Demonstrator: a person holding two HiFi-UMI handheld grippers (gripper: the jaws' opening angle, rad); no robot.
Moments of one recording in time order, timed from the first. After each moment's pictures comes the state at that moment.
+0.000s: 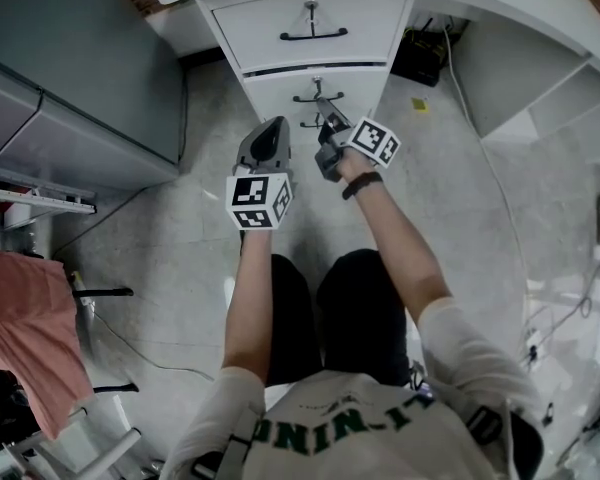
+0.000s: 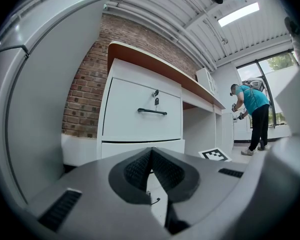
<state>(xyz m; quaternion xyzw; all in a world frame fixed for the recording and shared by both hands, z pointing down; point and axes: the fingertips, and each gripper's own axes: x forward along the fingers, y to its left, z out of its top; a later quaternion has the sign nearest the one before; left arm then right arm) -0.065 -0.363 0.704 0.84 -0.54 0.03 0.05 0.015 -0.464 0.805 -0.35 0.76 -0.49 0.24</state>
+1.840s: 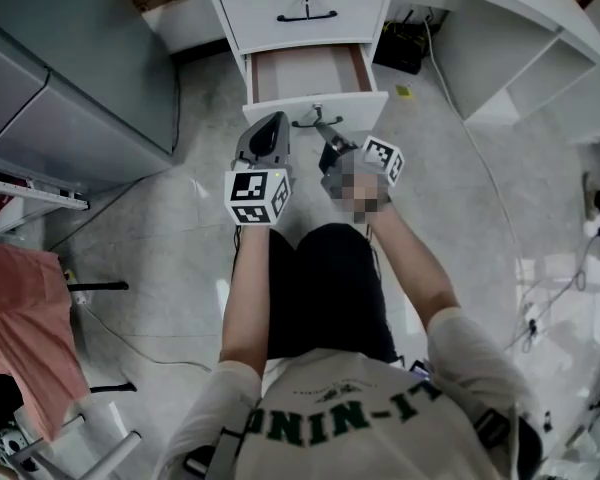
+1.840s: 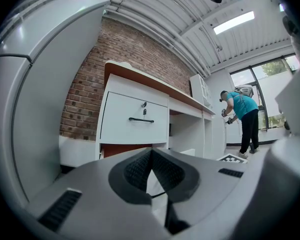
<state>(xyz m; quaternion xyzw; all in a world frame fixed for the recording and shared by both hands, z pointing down) -0.059 -0.297 0.685 0.86 -0.51 0.01 0.04 0.026 -0.332 0.811 -0.33 0.73 -0.55 0.23</state>
